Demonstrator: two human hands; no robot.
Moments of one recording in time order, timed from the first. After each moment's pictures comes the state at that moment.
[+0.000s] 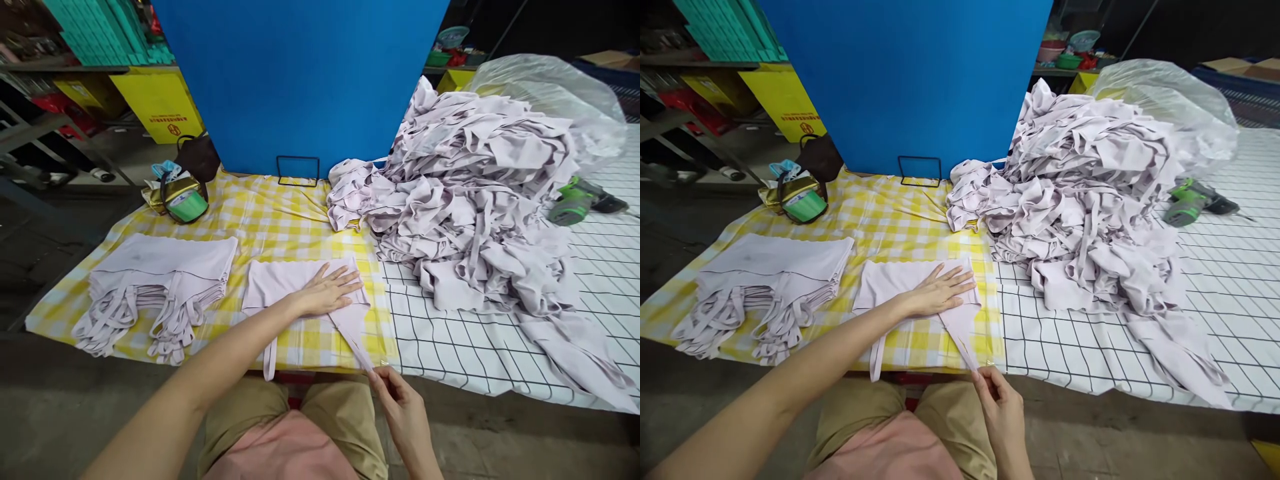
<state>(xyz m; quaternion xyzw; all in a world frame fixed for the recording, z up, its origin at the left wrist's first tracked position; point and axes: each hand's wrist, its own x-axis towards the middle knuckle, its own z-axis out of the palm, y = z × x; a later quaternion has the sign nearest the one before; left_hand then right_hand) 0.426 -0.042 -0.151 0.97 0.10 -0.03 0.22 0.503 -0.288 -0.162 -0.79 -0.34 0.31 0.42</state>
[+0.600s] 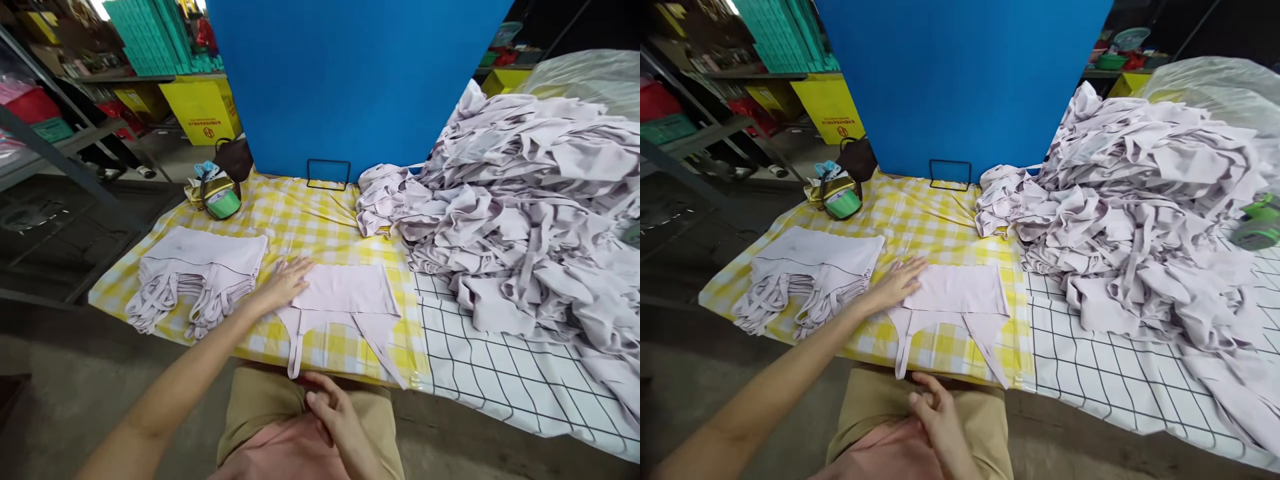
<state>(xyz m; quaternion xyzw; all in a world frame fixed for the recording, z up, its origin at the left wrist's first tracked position) 0.309 -0.005 -0.129 0.91 0.35 0.02 0.23 0.402 -0.244 -0.162 -0.55 -0.20 0.67 0.45</state>
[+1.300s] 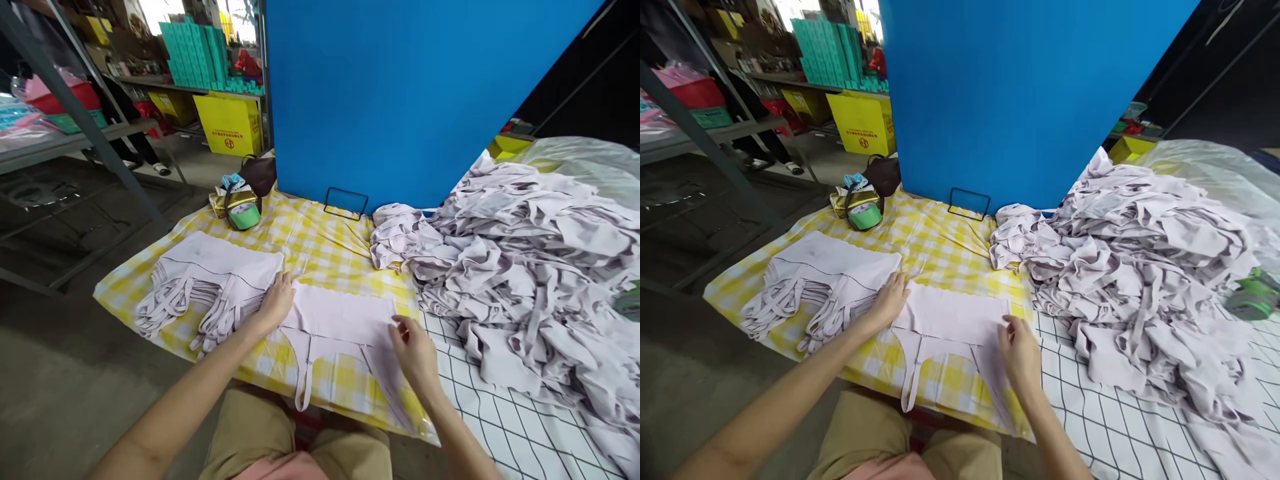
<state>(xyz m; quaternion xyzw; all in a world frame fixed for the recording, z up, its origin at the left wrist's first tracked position) 0.290 0.002 -0.140 0.78 0.58 0.14 0.18 0.533 -0.141 -0.122 -0.82 -0.49 0.12 0.26</state>
